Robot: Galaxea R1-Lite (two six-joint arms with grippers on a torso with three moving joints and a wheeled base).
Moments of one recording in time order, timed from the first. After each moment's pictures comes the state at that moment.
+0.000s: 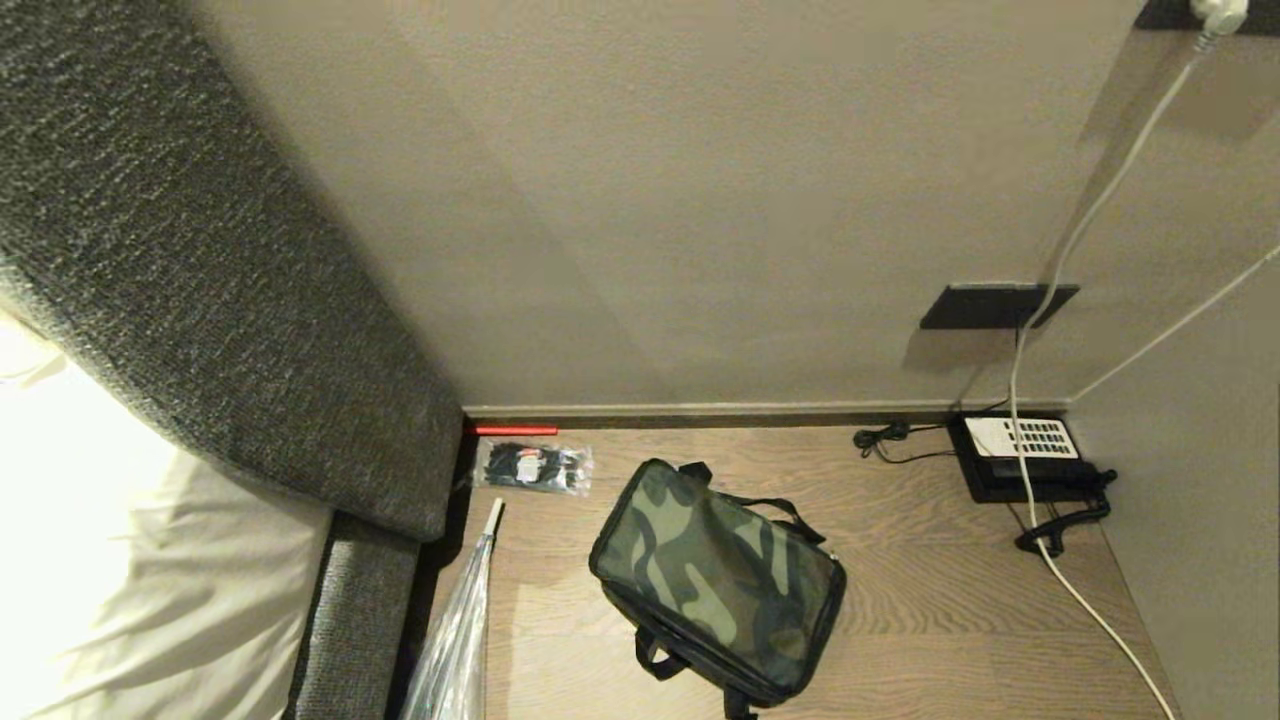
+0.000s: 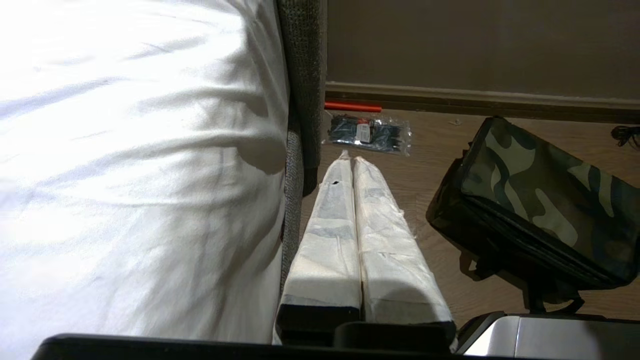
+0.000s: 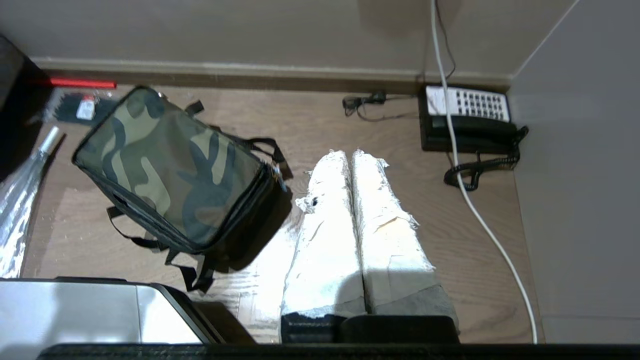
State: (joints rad) left arm 0.00 0.00 0.00 0.00 0.01 -0.01; right arm 0.00 0.00 0.00 0.00 0.01 -0.06
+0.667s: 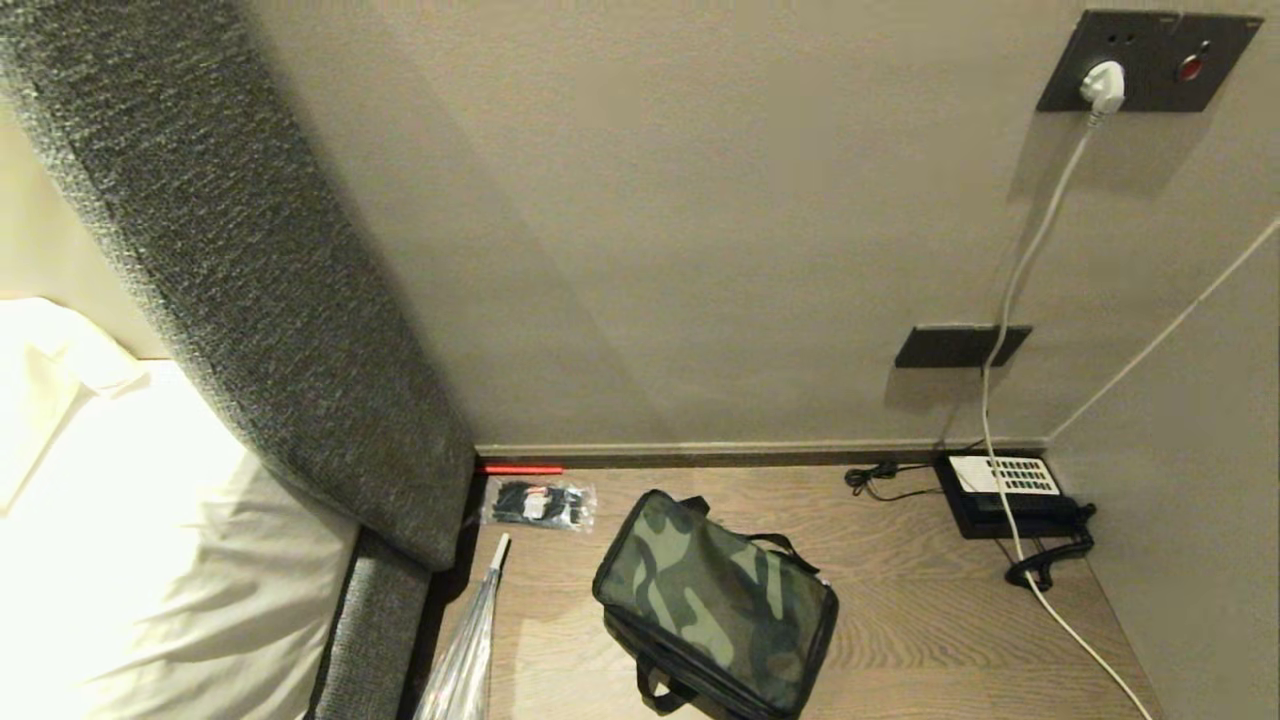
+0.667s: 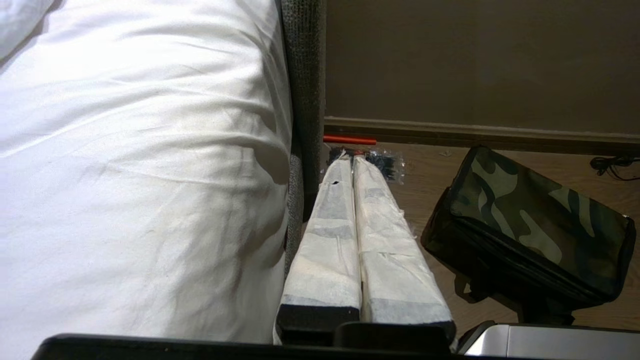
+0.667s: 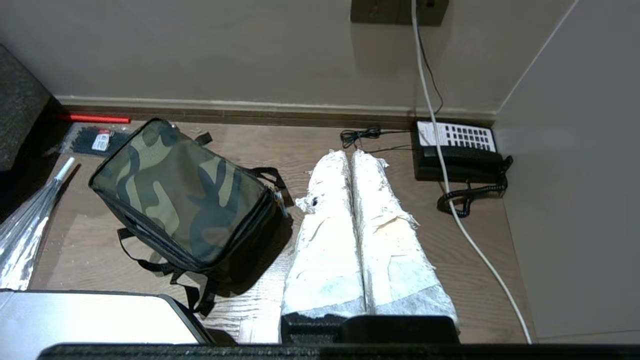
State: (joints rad) left arm 0.01 0.00 0.00 0.01 0.00 -0.01; right arm 0.00 0.00 0.00 0.00 0.01 -0.06
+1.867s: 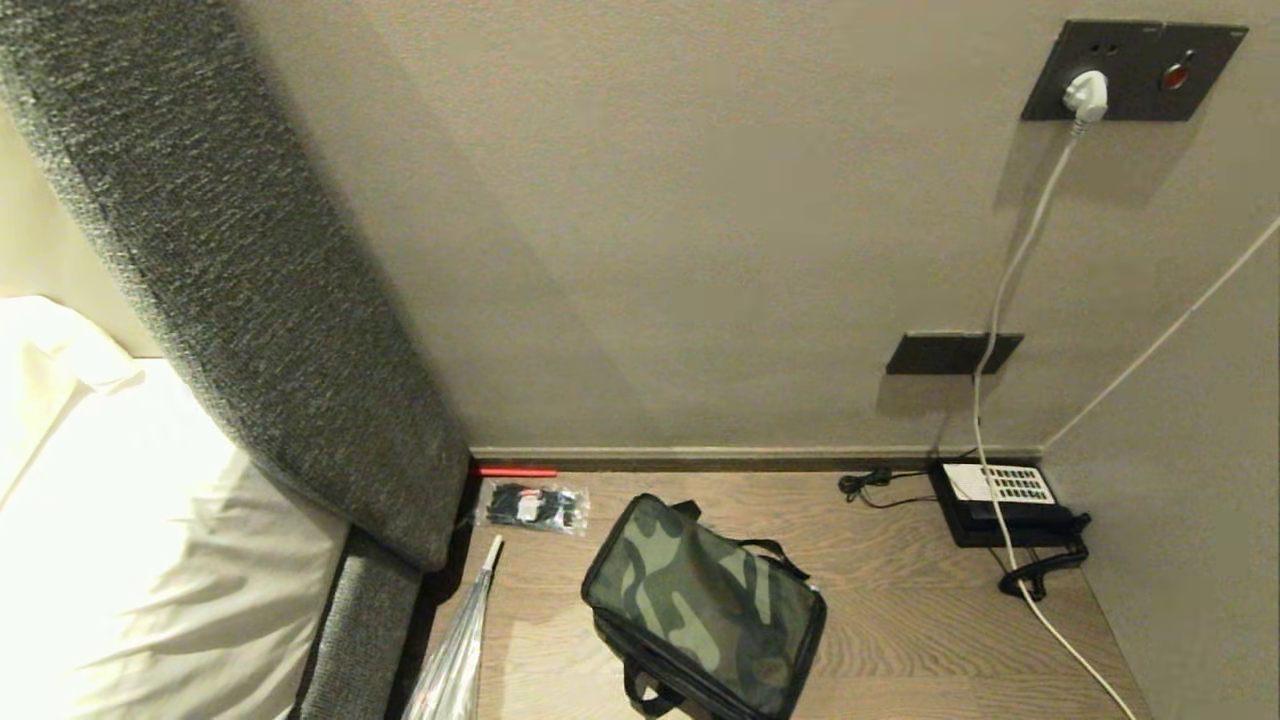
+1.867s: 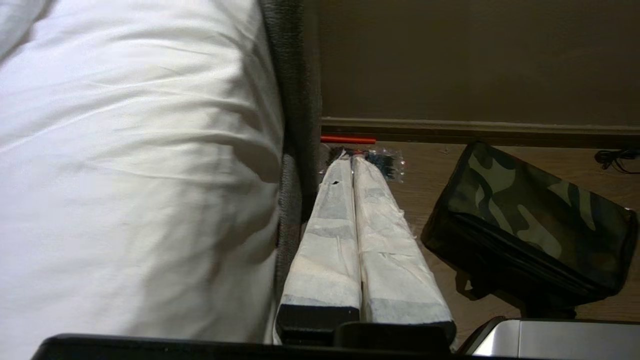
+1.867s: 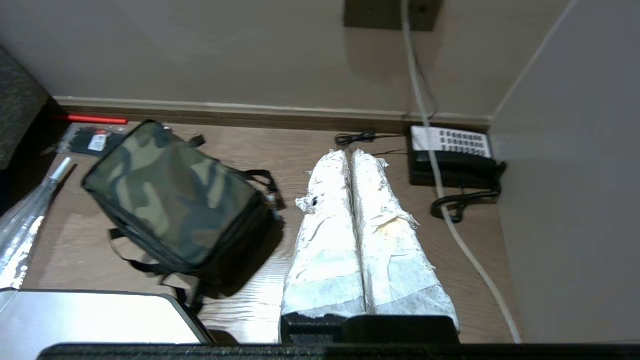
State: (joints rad) left arm 0.01 0.00 0.00 0.01 0.00 0.03; right arm 0.00 0.00 0.00 0.00 0.01 -0.06
